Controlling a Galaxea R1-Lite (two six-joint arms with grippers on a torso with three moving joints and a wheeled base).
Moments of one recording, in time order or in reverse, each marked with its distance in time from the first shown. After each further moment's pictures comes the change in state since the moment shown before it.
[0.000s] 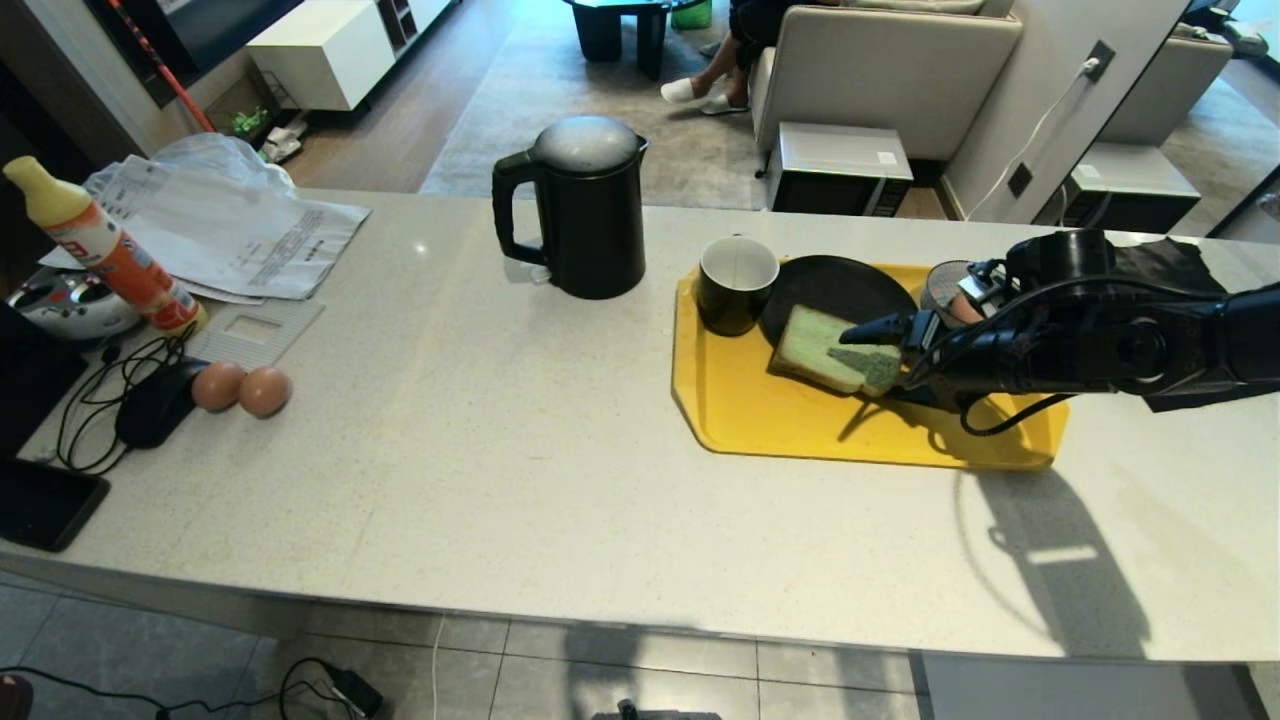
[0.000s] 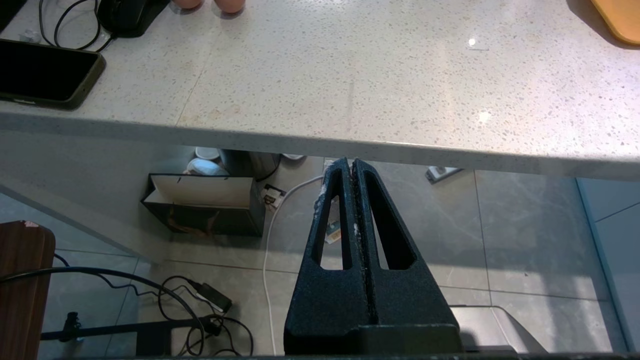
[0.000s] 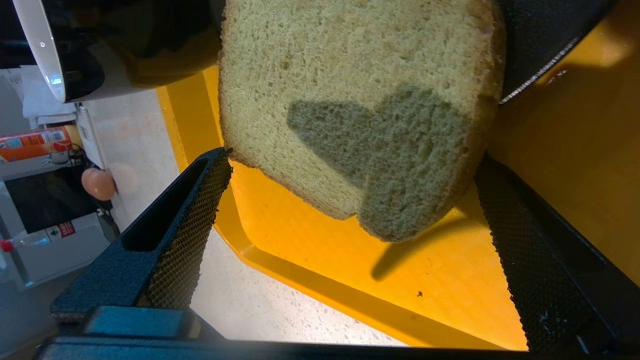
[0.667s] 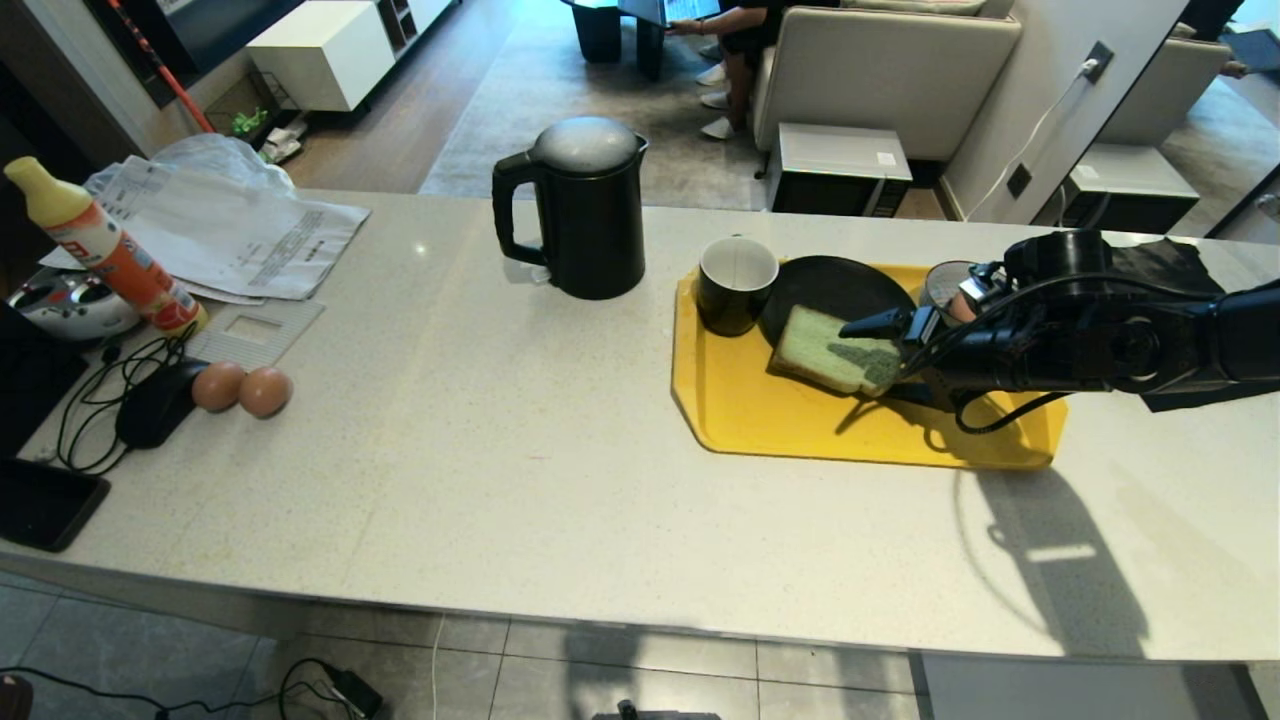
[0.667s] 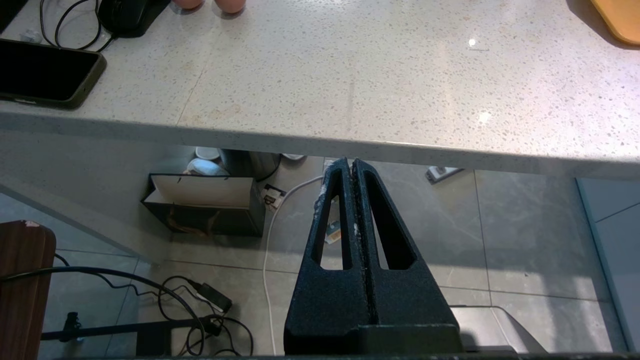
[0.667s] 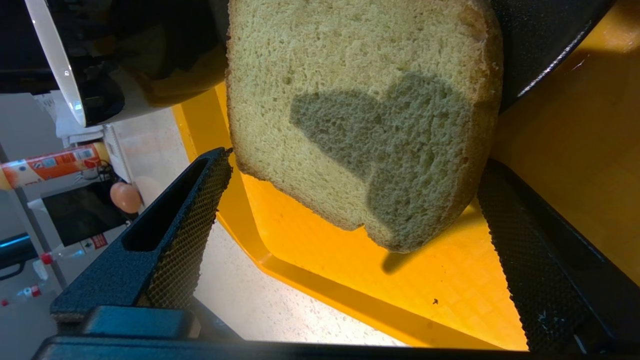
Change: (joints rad) left arm 0.000 0.000 0.000 0.000 0.000 0.000; right arm -0.004 0.024 -0.020 0.007 0.008 0.073
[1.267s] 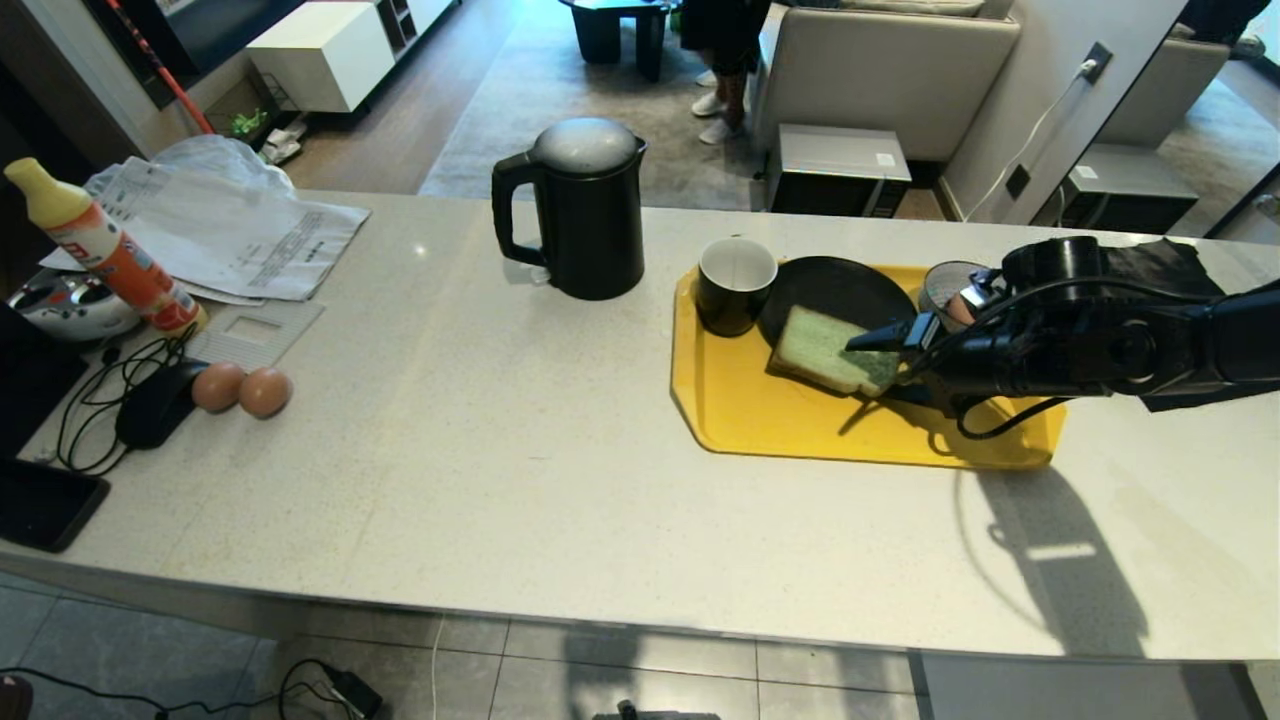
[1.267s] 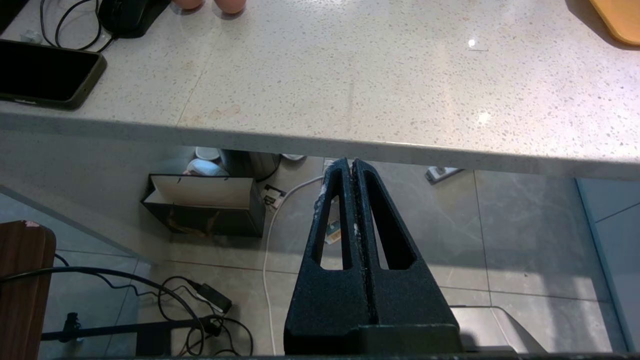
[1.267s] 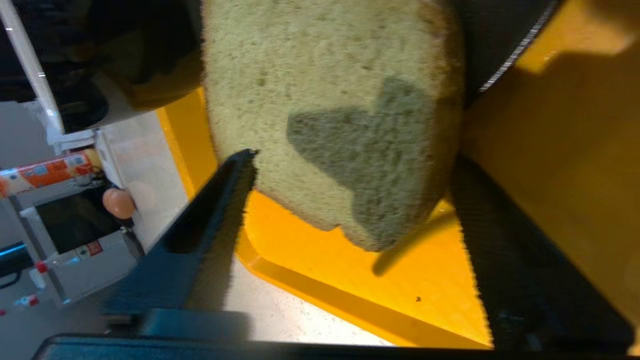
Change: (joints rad) left arm 0.000 0.000 0.000 0.000 0.000 0.000; right arm -0.002 0.013 -0.001 0.026 -0.004 -0.001
